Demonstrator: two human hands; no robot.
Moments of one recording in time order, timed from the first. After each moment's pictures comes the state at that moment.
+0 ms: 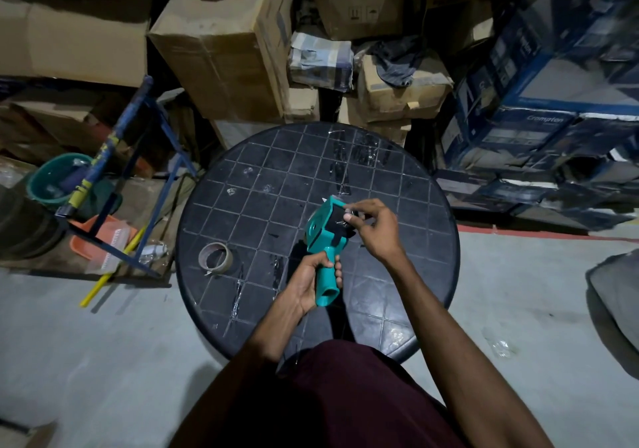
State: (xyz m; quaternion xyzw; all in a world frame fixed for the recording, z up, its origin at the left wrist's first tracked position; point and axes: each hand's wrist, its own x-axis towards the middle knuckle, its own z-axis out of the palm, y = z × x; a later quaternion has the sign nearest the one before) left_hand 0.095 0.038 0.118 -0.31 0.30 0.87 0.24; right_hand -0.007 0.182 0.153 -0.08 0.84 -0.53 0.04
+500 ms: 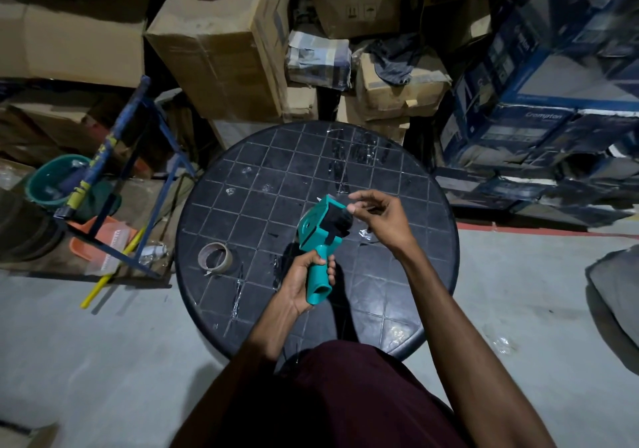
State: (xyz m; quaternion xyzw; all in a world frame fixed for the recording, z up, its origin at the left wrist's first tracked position) left_hand 0.101 0.028 0.121 -0.31 0.27 0.89 0.21; right_hand -0.015 0.196 0.178 -0.07 0.75 -0.65 0.12
